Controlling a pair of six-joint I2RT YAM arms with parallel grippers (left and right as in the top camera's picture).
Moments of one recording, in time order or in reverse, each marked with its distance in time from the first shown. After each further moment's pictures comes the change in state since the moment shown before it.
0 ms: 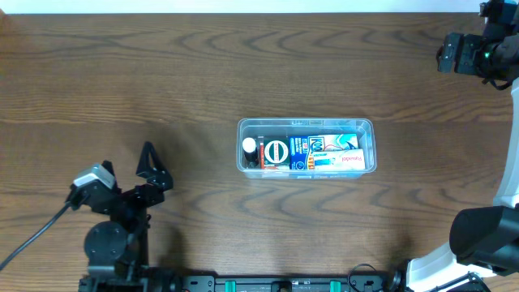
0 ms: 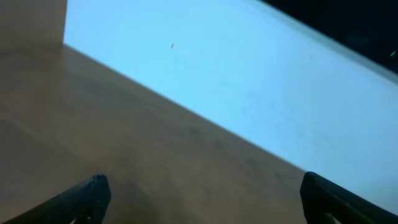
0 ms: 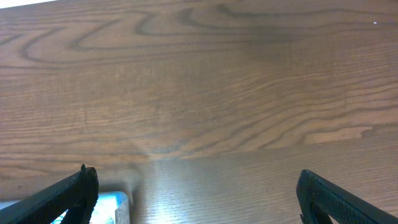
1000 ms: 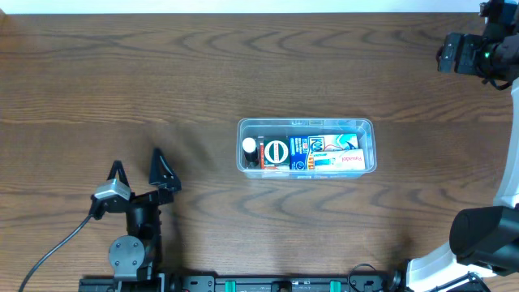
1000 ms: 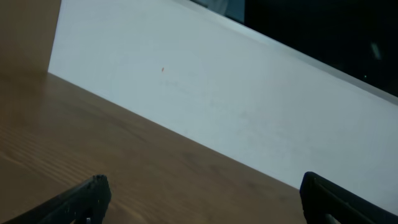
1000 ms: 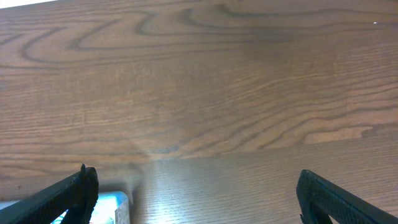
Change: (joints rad) left arm 0.031 -0.196 -0.383 0.383 0.028 0.055; right arm 0.000 0.000 0.000 0.000 0.000 0.000
